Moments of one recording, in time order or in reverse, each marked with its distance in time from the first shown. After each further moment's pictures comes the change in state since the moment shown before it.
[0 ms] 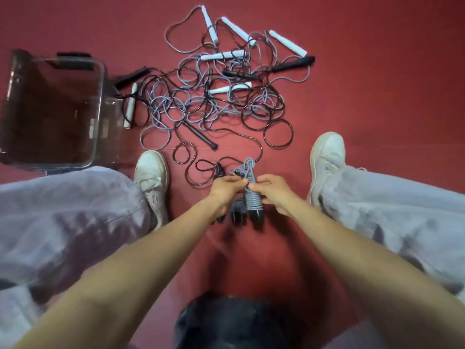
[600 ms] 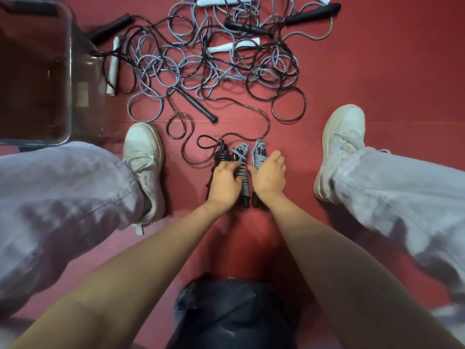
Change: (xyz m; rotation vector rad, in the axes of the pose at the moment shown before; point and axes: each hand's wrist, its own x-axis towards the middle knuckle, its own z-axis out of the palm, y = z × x) left_hand 0.025 -0.044 -0.016 0.921 0.163 0.441; right_hand 0.036 0.023 0.038 -0.687 0.487 -0.082
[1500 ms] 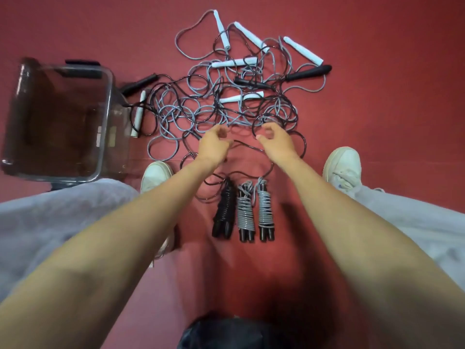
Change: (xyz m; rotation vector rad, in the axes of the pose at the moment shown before) left_hand 0.096 0.063 -0.115 -0.356 0.162 -0.052; right_hand 0.082 -0.085 -0.091 0.386 -0.112 -0.308
